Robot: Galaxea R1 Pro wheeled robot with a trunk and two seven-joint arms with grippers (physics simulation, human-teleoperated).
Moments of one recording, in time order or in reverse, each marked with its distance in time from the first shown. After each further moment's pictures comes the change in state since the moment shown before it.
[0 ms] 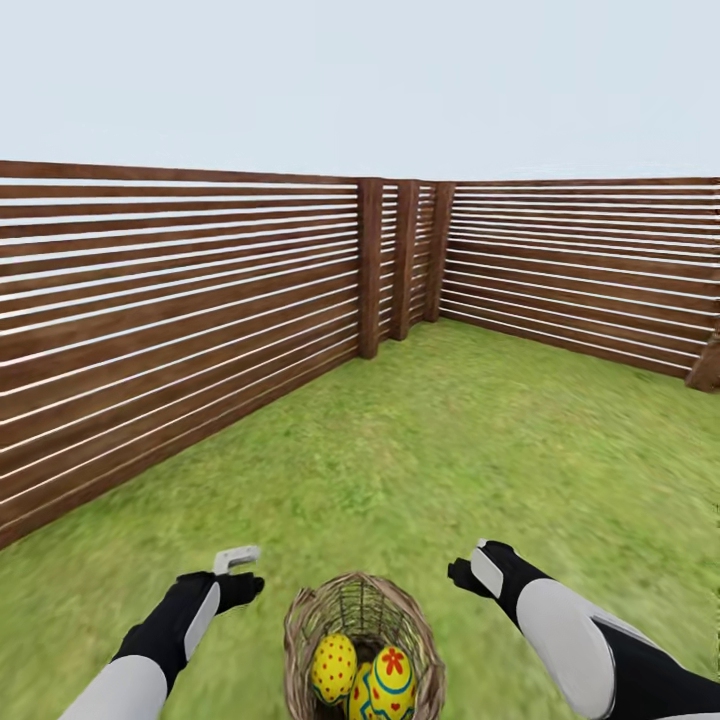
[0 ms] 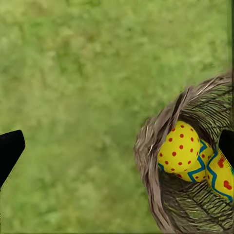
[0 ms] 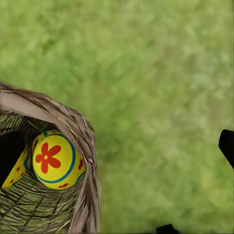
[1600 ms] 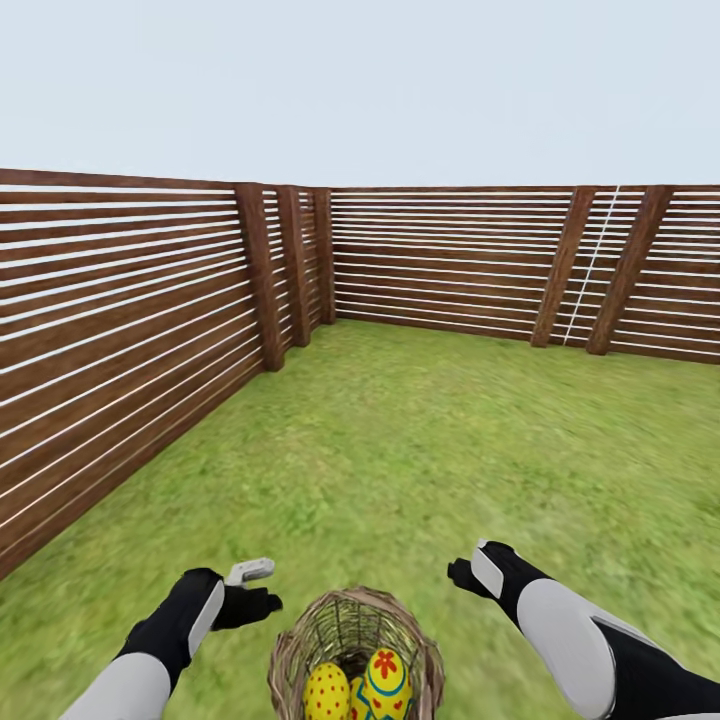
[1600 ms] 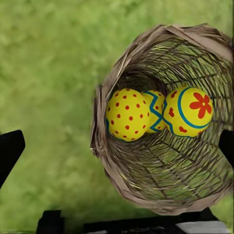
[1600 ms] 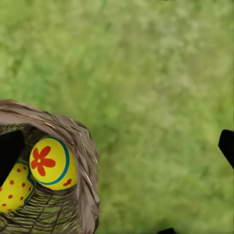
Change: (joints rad) left arm -0.005 -0.005 -0.023 -0.002 -0.006 0.225 -0.163; right arm 0.000 -0.001 0.001 0.002 0.003 -0.004 0.008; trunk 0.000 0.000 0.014
